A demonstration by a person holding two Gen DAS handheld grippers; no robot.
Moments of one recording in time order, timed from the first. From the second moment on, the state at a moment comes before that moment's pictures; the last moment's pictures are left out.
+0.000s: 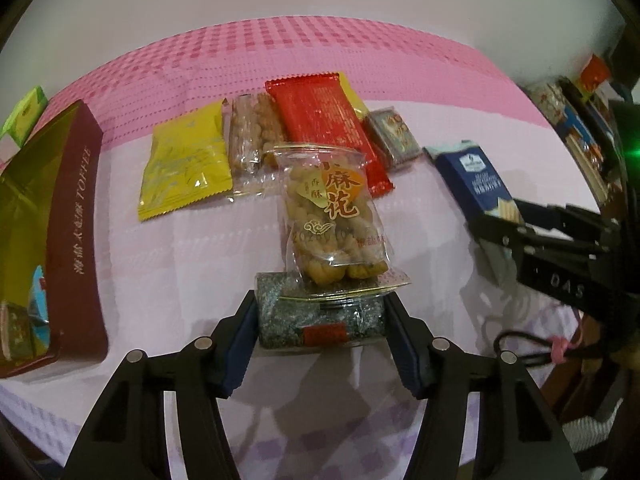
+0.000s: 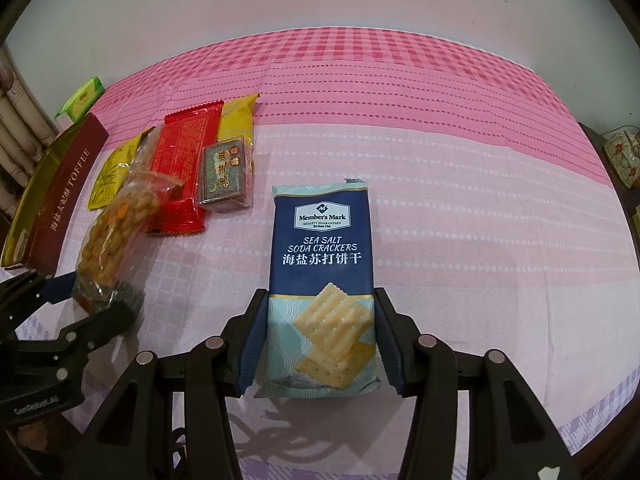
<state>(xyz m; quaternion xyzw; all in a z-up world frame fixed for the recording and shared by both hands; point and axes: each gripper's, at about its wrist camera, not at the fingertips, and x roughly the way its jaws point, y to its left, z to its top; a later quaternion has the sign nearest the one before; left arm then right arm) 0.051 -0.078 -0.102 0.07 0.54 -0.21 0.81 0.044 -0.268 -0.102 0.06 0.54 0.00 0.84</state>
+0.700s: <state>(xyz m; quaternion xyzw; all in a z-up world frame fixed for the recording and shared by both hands) 0.013 -0.057 -0.069 0.12 0.54 -0.22 0.81 0.046 -0.265 -0.104 0.05 0.54 0.00 0.84</state>
